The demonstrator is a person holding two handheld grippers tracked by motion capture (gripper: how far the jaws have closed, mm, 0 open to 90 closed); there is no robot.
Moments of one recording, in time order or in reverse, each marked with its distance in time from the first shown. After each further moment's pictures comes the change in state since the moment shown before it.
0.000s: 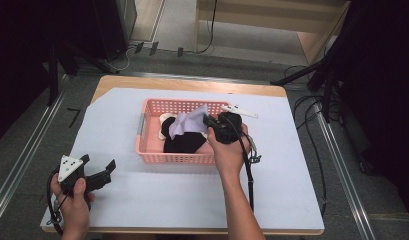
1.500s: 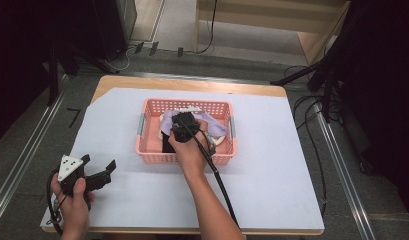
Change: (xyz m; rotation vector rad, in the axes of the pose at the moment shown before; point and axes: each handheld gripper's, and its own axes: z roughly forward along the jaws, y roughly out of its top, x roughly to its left) left arm 0.001 0.000 0.001 0.006 -0.013 -0.004; right arm 0.066 -0.029 0.099 0.254 -0.130 -0.137
